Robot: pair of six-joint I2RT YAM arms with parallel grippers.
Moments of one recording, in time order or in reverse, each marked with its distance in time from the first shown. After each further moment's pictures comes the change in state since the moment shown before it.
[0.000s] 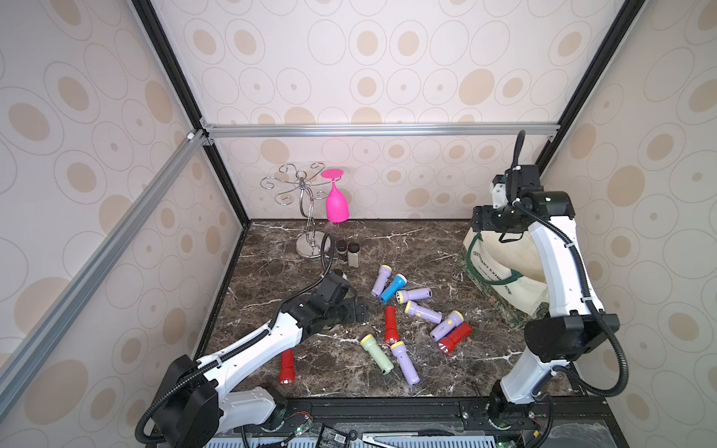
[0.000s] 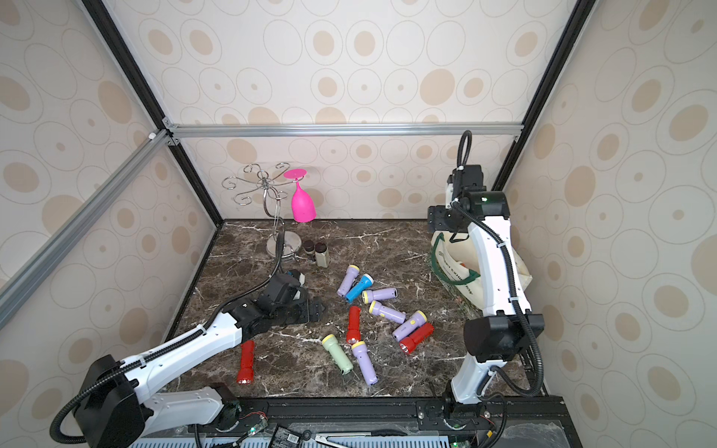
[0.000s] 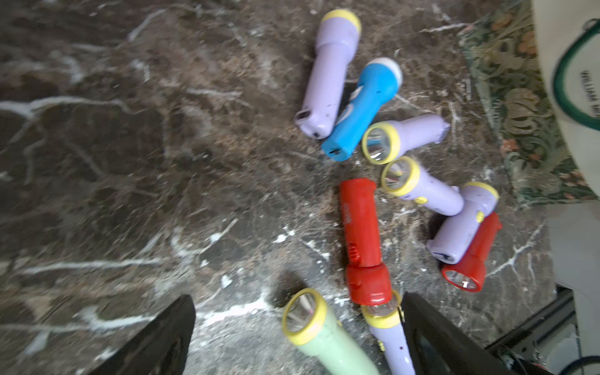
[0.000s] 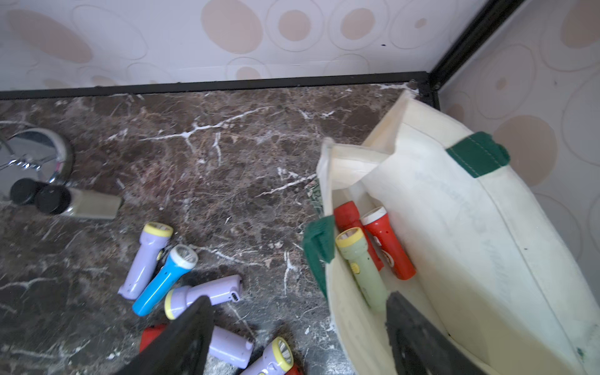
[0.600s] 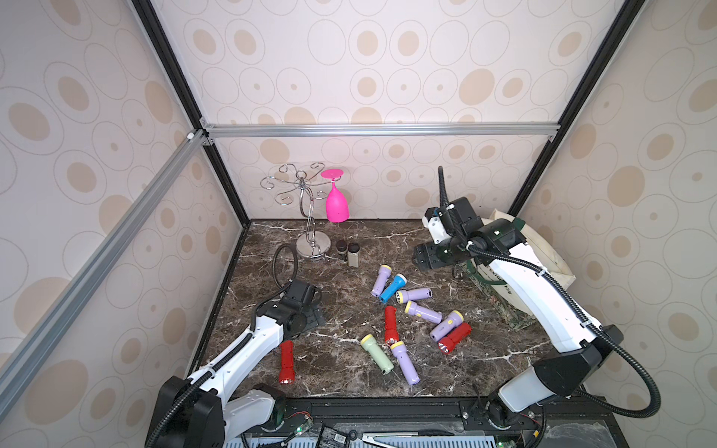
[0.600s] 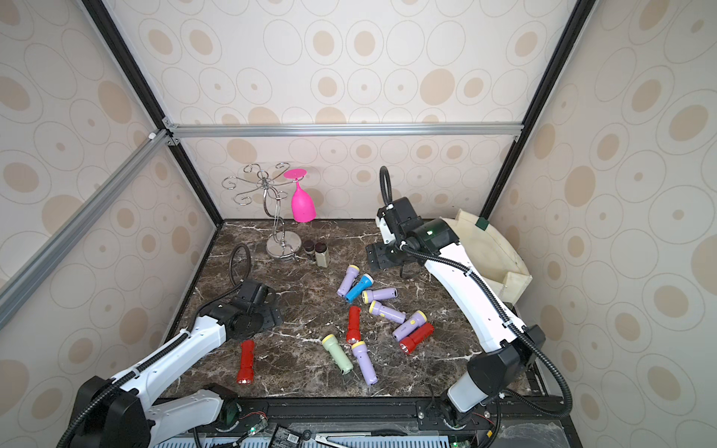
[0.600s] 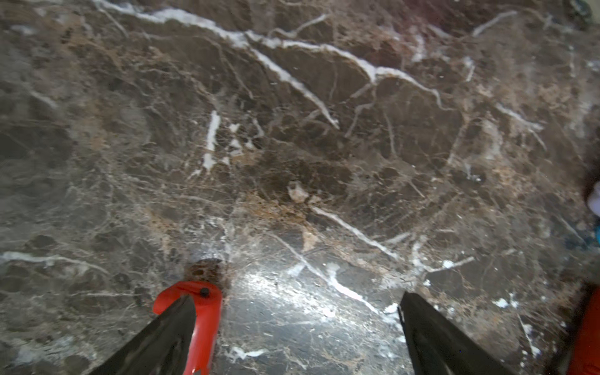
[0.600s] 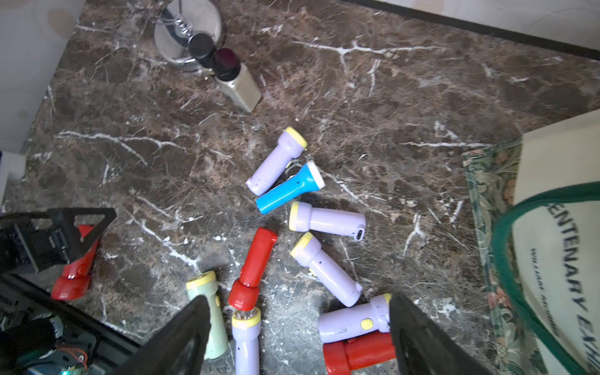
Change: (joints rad) left arm 0.309 -0.061 -0.096 -0.247 -0.203 -0.044; right arm 0.481 -0.171 -0.321 0.080 -0.022 0.139
